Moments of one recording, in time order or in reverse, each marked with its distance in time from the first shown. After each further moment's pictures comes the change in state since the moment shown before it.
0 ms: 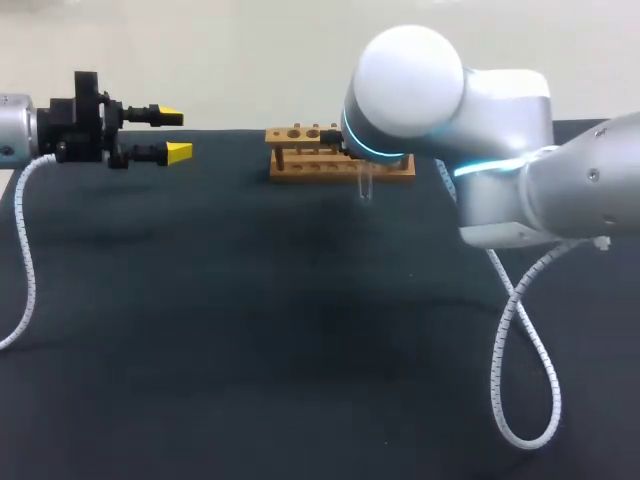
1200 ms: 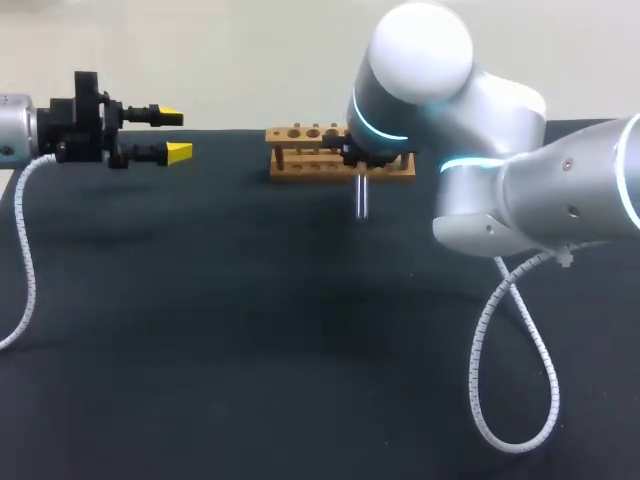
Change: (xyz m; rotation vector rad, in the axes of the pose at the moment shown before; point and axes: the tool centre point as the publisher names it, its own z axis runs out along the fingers) left arm 0.000 0.000 0.000 0.000 0.000 0.000; right arm 0.016 0.000 0.023 -0.044 0.141 0.009
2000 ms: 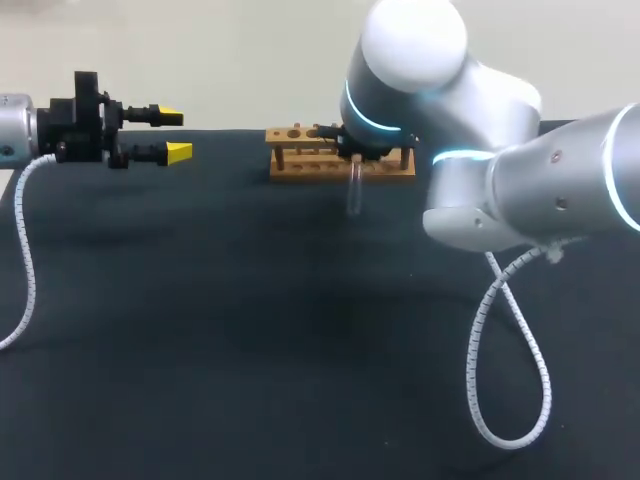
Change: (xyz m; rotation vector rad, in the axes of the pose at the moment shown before) left arm 0.000 0.000 0.000 0.000 0.000 0.000; right arm -0.008 0.011 -0.015 0.004 -0.014 0.051
